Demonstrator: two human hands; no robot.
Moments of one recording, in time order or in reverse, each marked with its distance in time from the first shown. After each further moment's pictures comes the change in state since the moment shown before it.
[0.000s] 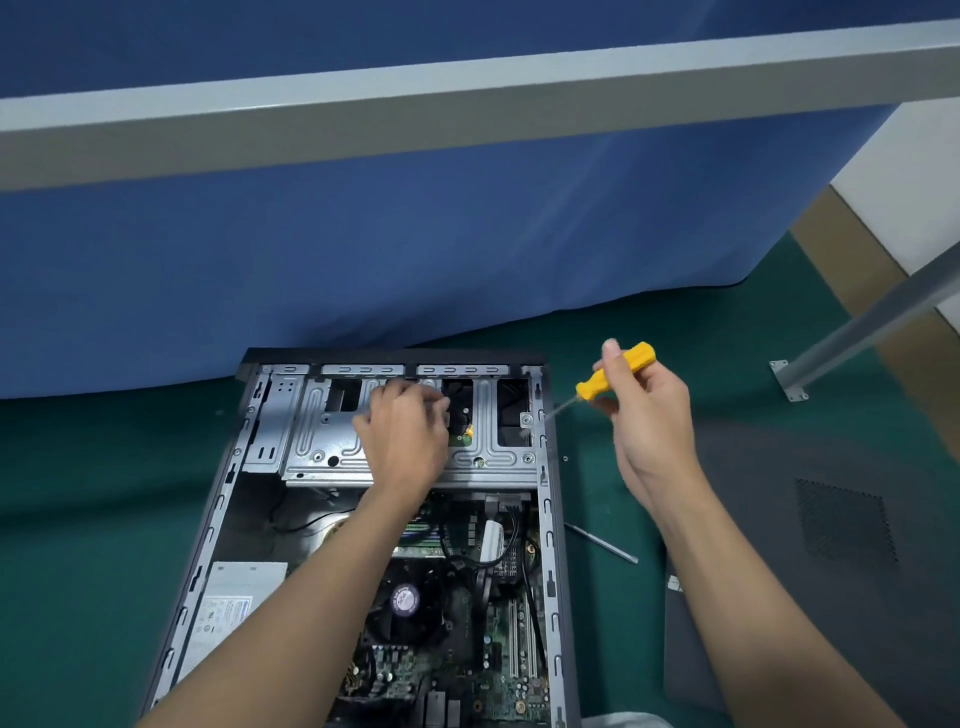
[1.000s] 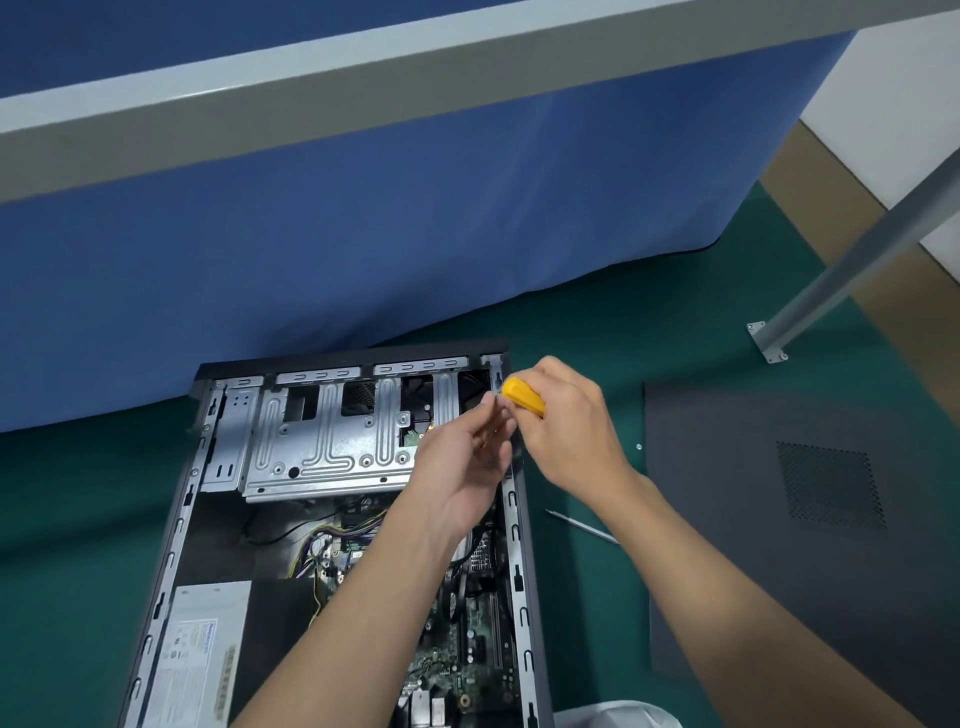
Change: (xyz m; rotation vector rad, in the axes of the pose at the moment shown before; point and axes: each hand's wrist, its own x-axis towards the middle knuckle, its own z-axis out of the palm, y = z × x) left_hand -0.044 0.082 0.010 -1.442 -0.556 -0.827; right_hand 0.003 0.028 -0.010 -0.864 -0.252 -0.563
